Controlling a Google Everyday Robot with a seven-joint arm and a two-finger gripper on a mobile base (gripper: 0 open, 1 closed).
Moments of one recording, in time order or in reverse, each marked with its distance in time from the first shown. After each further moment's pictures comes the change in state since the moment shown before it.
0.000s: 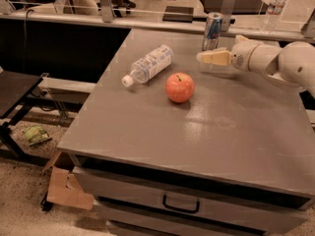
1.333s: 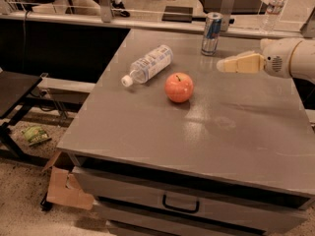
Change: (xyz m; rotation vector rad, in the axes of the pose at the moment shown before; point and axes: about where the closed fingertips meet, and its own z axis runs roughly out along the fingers) arm -0.030 0.056 -0.128 -0.028 0.157 0.027
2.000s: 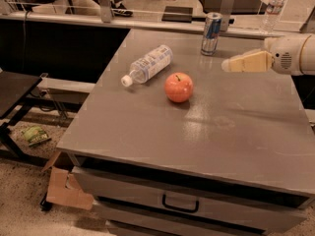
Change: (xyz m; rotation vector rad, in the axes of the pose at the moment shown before) arm -0.005 0.007 -0.018 -0.032 0.050 -0.003
